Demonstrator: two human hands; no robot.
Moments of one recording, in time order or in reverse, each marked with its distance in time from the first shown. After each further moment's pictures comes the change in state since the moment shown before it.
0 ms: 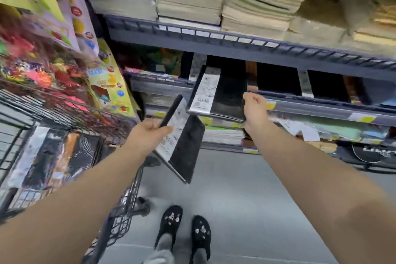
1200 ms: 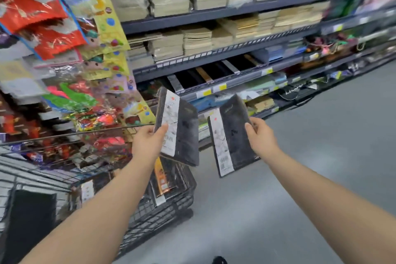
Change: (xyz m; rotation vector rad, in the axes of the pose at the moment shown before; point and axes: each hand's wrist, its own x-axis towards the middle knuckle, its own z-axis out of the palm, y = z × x) left_hand -0.158 -0.050 -0.221 0.075 -0.117 0.516; right_hand -0.423 0.082 -0.025 -0.488 0.398 -0.310
